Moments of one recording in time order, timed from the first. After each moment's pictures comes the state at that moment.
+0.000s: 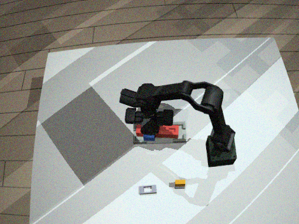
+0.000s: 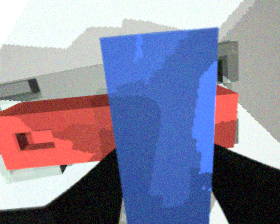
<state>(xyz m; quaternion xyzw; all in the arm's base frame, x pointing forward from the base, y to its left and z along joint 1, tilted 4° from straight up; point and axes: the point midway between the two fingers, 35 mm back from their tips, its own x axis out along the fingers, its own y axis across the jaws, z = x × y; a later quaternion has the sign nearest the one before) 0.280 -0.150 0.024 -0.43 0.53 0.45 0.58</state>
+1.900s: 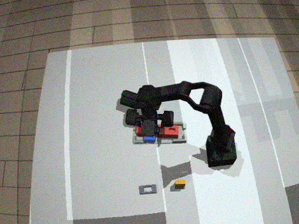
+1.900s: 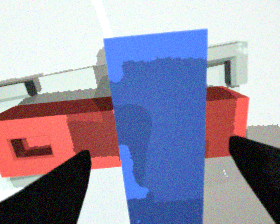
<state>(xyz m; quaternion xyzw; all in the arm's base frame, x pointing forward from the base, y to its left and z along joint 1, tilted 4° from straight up) 0.279 -0.149 0.014 -0.43 0.53 0.45 0.57</state>
